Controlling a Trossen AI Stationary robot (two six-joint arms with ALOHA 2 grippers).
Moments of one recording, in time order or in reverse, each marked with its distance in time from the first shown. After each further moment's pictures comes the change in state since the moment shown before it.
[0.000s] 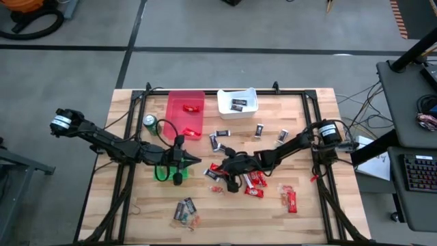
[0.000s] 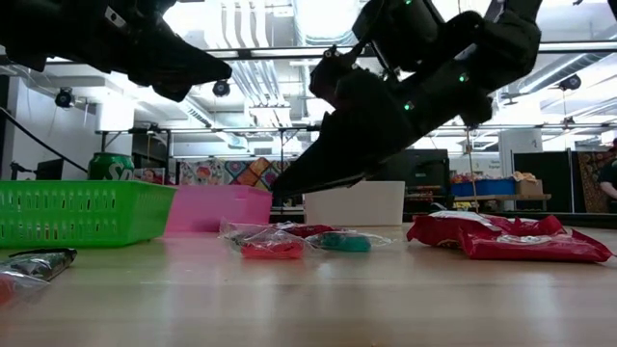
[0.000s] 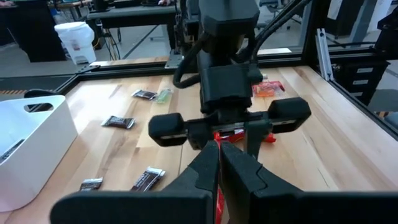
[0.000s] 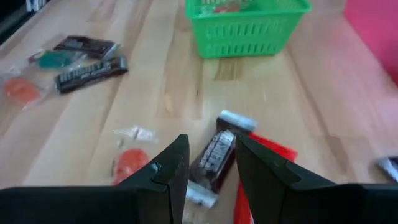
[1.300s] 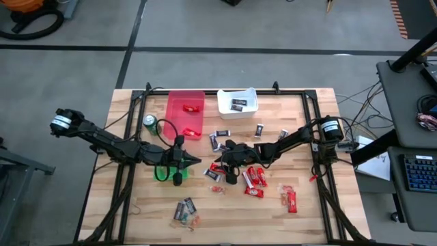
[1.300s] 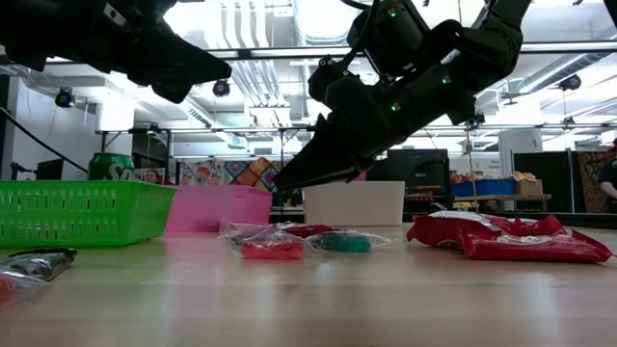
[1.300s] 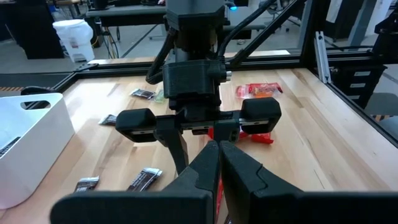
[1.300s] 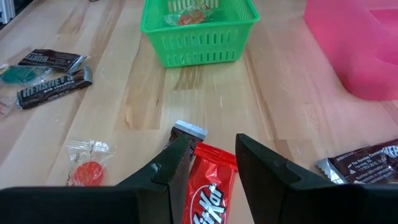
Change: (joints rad) left arm -0.002 0.000 0.000 0.002 0.003 -0.025; right arm -0.077 -0.037 -0.001 -0.040 -0.032 -0.010
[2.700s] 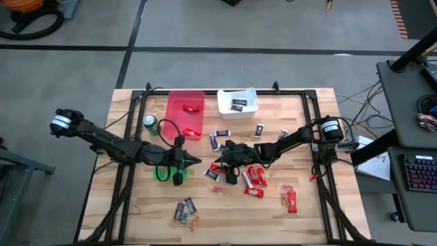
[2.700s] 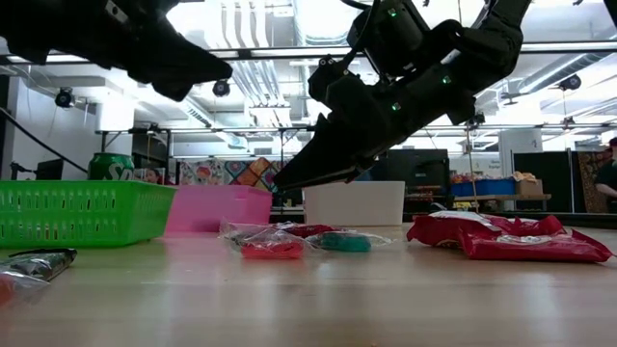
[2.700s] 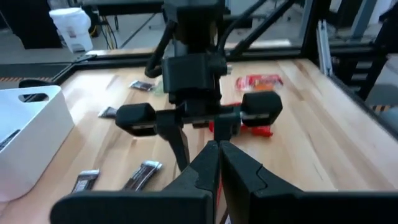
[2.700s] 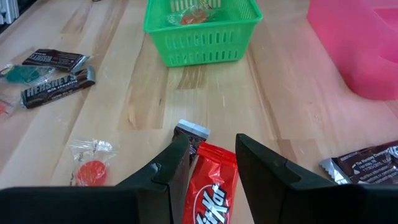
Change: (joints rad) left arm 0.000 -0.004 0.031 -0.070 0.002 -0.019; right arm 0.001 0.000 0.000 0.000 -0.008 0.003
